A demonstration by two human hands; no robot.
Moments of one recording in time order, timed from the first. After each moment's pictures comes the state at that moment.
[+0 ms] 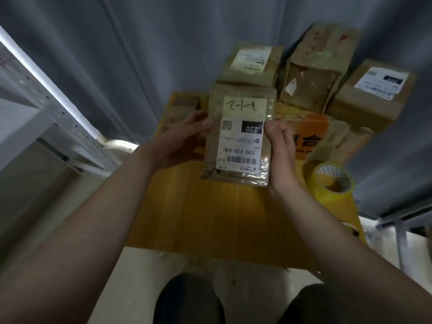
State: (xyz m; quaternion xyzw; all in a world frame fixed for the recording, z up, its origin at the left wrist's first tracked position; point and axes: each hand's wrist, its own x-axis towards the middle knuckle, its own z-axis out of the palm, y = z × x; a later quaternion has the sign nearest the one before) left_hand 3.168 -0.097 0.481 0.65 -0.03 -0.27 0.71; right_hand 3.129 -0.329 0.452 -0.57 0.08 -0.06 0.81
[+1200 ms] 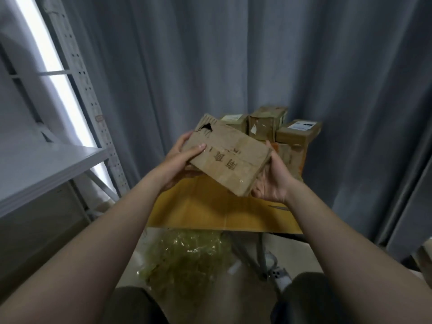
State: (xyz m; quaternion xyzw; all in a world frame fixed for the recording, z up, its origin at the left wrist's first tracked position) left_hand 2.941 -0.133 0.532 0.72 -0.05 0.00 0.70; right_hand 2.951 -0.400 0.490 -0.48 -0.03 0.28 0.83
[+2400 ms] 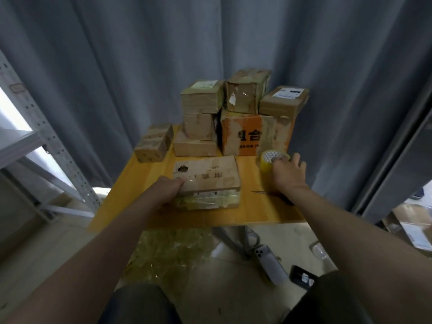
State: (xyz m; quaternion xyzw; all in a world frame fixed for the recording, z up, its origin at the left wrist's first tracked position) left_hand 3.016 -0.152 0.406 0.89 0.17 -0.15 0.40; right_hand 3.055 -0.479 0.366 -0.99 0.12 -0.06 0.05
